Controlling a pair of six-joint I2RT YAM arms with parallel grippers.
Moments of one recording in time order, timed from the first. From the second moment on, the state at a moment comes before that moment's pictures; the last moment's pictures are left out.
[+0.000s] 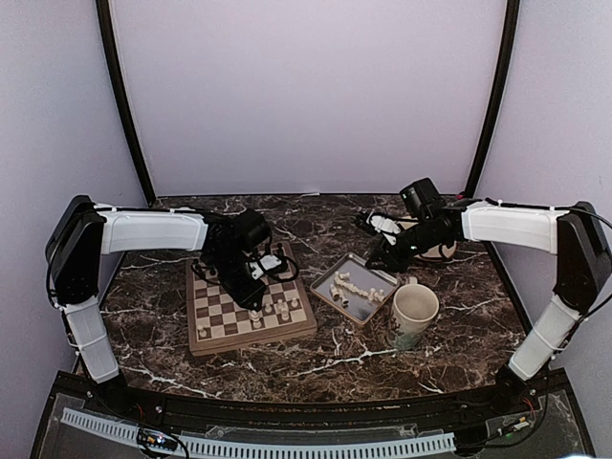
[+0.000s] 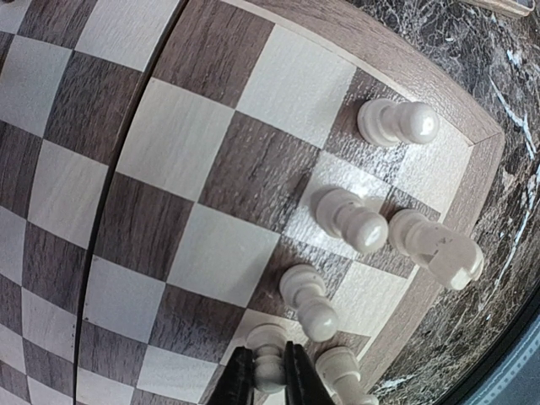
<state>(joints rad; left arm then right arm) -0.74 1.84 1.31 -0.86 0.16 0.08 0.52 1.63 1.13 -0.45 -0.42 -0.47</state>
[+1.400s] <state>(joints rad) -0.74 1.73 1.41 -0.85 0.11 0.10 0.52 1.68 1.38 -0.72 -0.38 -0.54</state>
